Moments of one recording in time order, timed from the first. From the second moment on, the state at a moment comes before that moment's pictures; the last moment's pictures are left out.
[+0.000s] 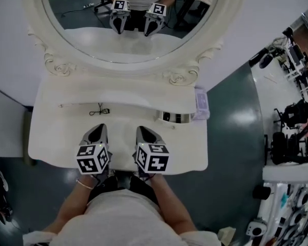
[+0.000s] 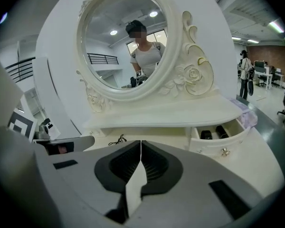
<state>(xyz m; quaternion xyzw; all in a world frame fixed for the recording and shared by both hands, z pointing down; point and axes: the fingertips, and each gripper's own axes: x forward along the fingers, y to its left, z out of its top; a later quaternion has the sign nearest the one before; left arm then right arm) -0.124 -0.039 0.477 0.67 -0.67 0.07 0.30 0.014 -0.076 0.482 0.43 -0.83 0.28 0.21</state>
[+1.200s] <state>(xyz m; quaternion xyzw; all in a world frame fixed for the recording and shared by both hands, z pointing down) -0.266 -0.002 0.564 0.59 -0.71 0.08 0.38 -0.152 -0.106 0.580 0.37 -0.85 0.21 0.31</state>
